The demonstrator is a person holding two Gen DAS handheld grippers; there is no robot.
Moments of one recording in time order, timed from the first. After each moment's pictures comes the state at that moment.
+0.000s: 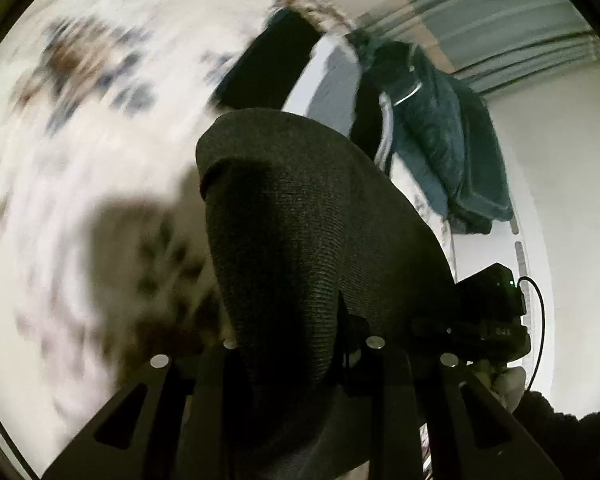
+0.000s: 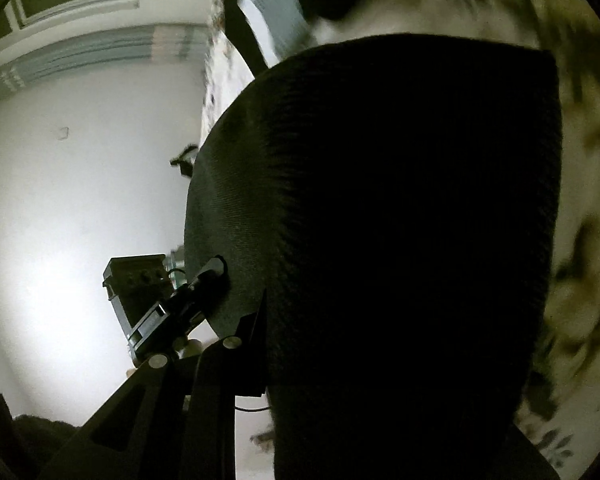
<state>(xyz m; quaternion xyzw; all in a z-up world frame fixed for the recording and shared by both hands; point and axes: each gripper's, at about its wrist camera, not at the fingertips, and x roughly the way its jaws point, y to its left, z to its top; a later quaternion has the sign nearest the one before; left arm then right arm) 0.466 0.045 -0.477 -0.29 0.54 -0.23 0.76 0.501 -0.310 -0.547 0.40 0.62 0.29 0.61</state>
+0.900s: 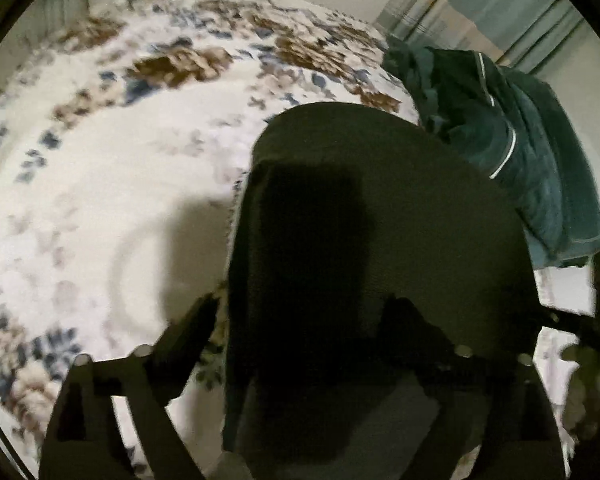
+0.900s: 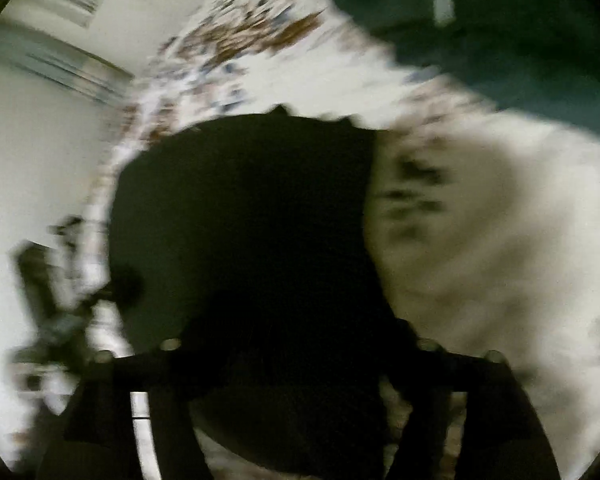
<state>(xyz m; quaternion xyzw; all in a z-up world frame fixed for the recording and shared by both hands) 0.765 -0.006 -0.494 -0.10 0.53 -0.14 0.83 0.797 -0.345 -0.506 0.17 0.60 0.08 0.78</state>
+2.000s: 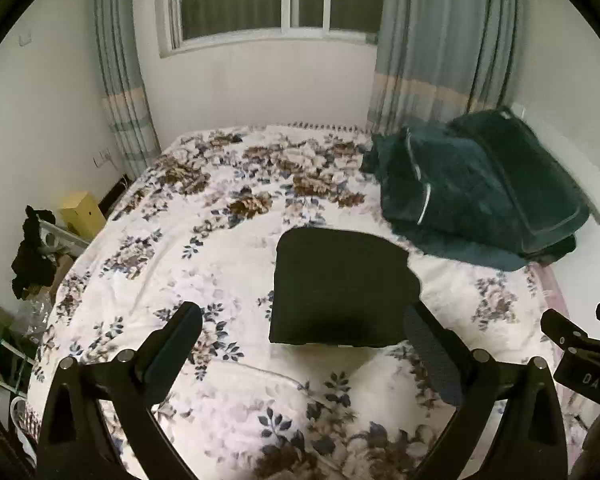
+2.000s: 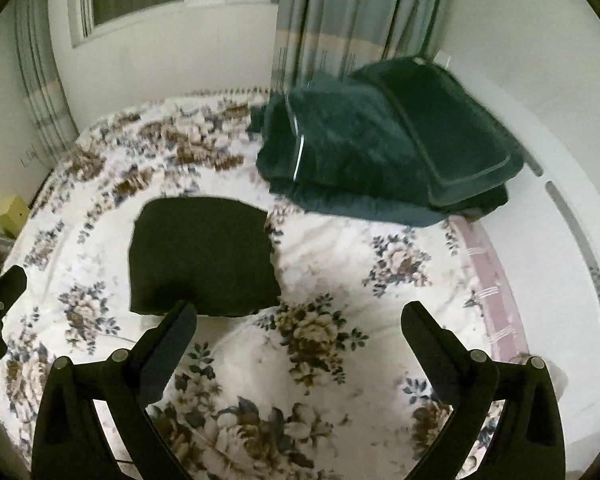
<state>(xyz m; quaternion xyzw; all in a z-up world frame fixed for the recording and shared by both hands) 0.502 -0.046 -0.178 0.00 0.39 -0.05 0.92 0.454 -0.298 -0.146 0.01 0.44 -0.15 0.88</state>
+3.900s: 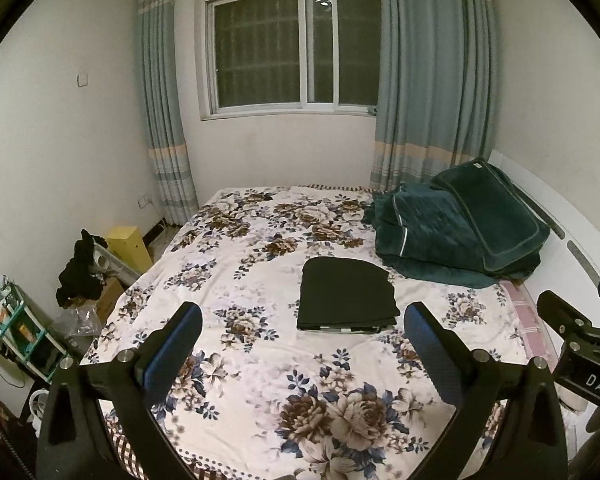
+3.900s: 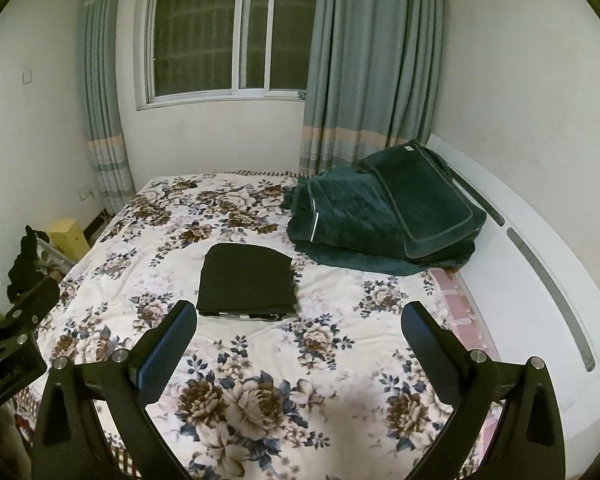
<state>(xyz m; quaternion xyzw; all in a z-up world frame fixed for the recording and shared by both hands) 0.252 -0.017 -0.043 0.01 0.29 -0.01 0.96 0.147 -0.246 0.060 -0.01 0.31 -0.08 0.95</state>
